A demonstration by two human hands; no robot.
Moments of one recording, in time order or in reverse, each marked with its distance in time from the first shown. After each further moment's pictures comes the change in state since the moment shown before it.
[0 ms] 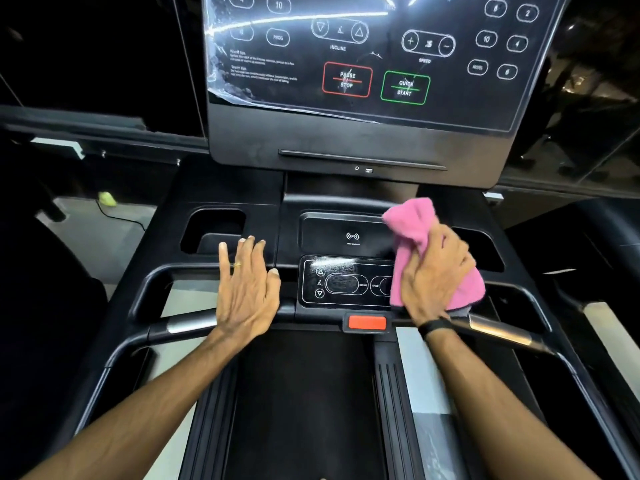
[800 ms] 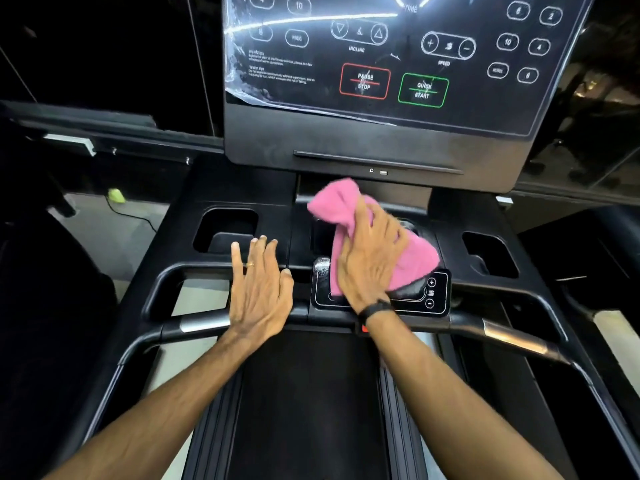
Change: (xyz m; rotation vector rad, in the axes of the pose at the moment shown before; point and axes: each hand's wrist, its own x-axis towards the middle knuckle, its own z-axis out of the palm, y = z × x) left_hand 0.002 -0.001 0.001 -0.004 -0.005 -0.023; right_hand -0.008 -0.115 0.027 0.032 -0.098 -0.144
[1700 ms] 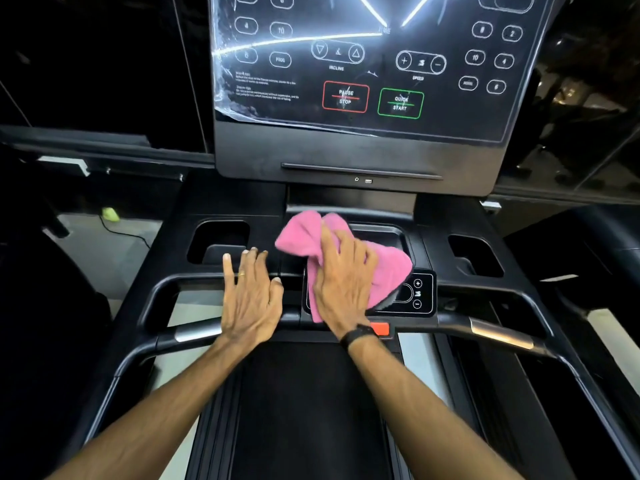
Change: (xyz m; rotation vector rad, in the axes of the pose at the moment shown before) left_hand -0.001 -0.004 -0.001 0.019 -0.047 -0.007; right_hand -0.038 -0.008 -0.003 0.060 0.044 -0.171
